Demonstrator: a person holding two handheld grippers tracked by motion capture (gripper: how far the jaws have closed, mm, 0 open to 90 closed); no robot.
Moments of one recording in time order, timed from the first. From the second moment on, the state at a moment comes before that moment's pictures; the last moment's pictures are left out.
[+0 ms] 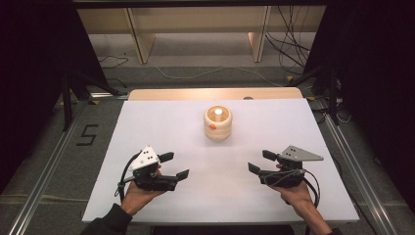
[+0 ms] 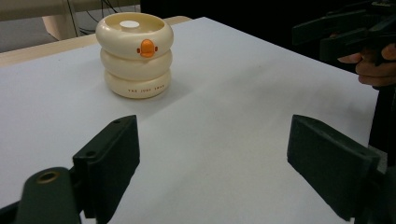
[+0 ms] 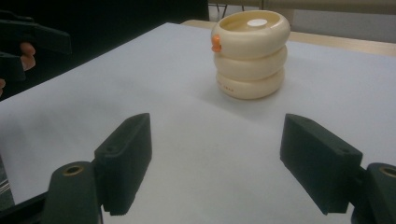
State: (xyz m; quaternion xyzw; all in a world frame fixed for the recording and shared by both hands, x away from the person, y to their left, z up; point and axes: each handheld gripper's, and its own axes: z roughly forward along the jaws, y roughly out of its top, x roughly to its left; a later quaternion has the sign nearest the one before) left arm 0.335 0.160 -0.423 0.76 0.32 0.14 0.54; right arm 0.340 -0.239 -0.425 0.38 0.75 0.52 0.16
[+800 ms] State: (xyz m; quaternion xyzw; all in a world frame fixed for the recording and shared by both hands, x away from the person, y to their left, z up) left arm 0.333 0.158 -0.423 0.77 0.32 0.13 0.54; right arm 0.322 -0.252 -0.435 0.38 0.74 0.52 0.17
